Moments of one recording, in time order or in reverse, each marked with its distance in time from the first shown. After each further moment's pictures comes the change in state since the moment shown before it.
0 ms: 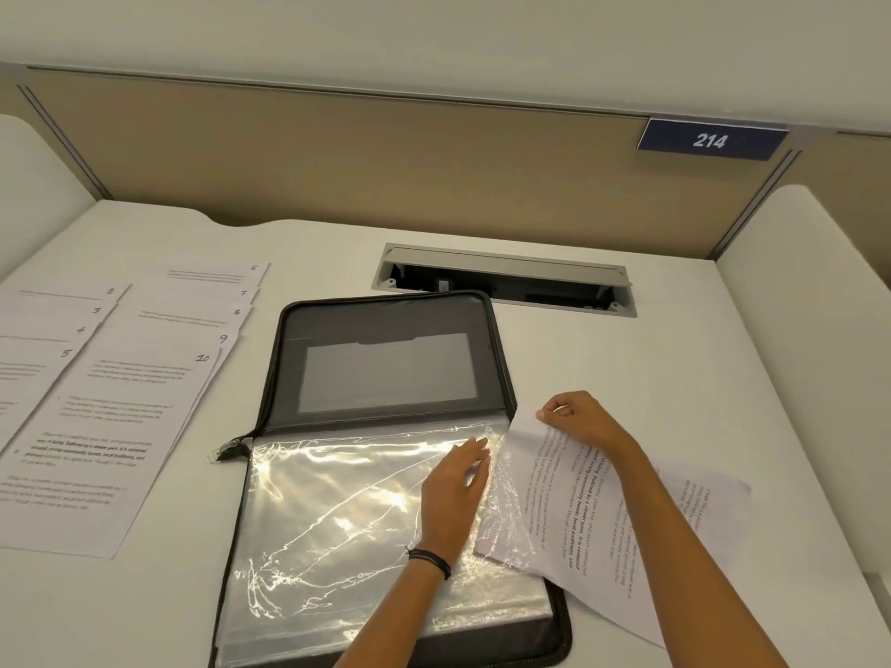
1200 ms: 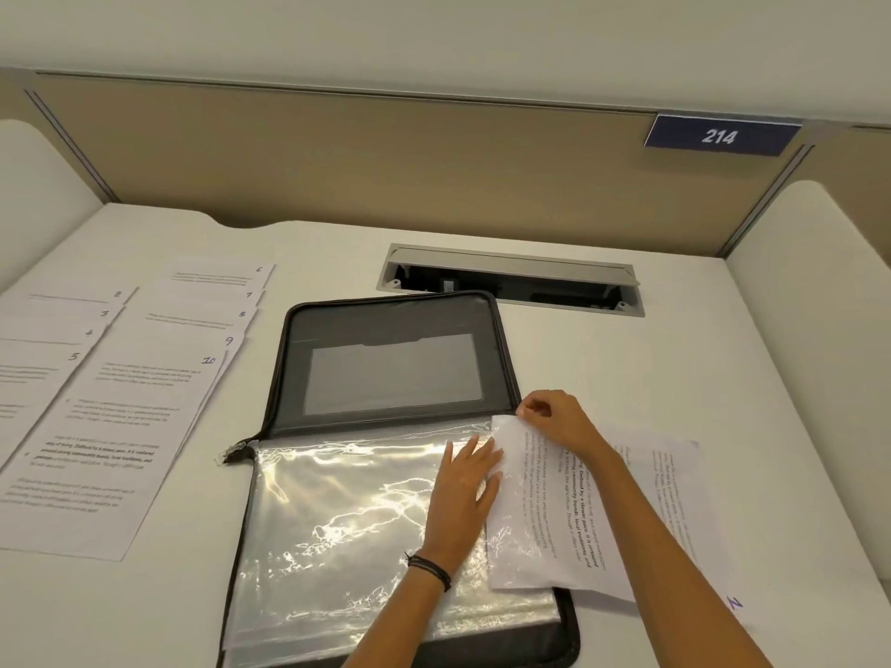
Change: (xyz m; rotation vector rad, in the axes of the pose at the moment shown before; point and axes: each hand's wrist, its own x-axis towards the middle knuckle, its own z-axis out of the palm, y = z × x) left_hand 0.005 -0.011 -0.003 0.334 -0.167 0.237; right_hand 0.008 -0.018 0.034 -0.086 0.057 -0.198
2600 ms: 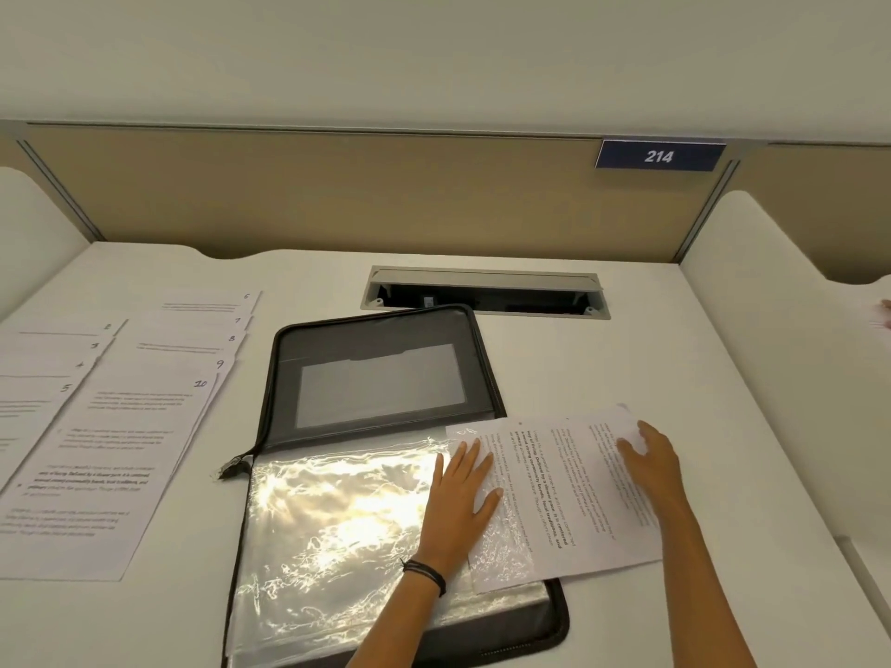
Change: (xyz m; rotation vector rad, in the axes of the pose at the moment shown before) left_hand -0.012 -0.001 0.004 0.158 -0.161 0.081; right_hand -0.099 0.071 -0.046 0.210 0.524 0.419
